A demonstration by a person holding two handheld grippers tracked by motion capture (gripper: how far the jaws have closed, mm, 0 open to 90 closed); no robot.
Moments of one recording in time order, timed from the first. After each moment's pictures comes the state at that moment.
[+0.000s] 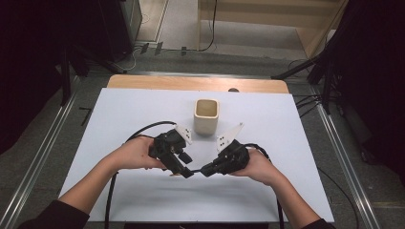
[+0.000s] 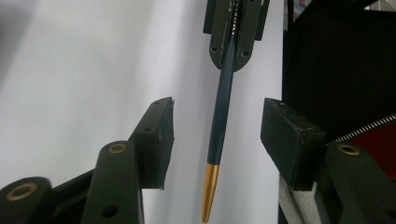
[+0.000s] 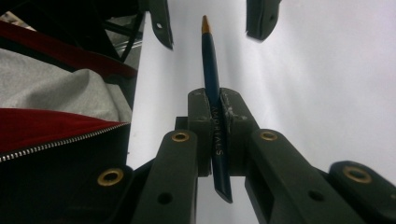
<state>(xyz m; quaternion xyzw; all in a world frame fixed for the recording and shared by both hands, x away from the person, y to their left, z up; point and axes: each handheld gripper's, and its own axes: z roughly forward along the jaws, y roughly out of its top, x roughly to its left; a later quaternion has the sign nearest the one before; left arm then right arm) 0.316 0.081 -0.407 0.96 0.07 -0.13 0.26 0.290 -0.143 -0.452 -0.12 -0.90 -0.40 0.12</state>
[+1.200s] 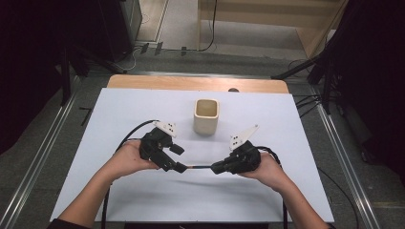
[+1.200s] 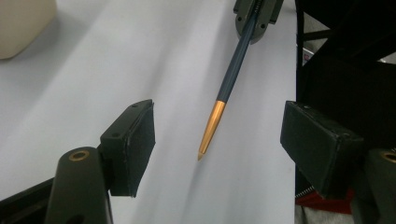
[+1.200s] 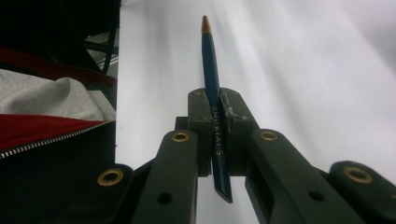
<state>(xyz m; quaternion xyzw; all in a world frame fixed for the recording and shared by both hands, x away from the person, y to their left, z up) 0.323 0.117 -0.418 0.92 0.13 -0.13 0.34 0.281 -0.173 -0.457 -0.19 -0.89 -0.41 0.10</state>
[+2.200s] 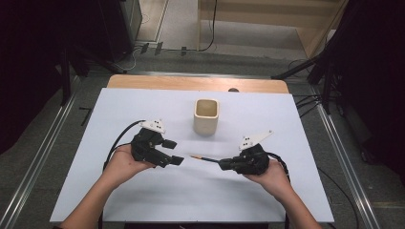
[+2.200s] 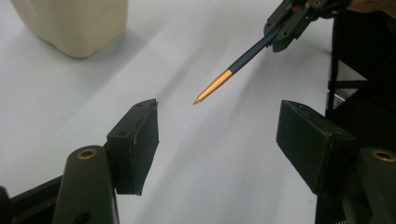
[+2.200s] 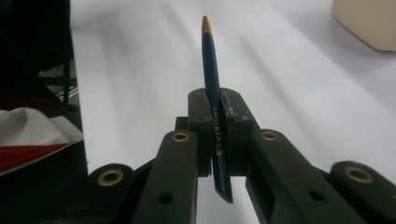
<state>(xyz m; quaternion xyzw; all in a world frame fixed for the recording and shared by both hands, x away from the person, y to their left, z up) 0.314 0.138 -0.415 0.89 0.23 -0.06 0.39 0.264 -0.192 -0.460 -0.30 -0.86 -0.42 0.03</state>
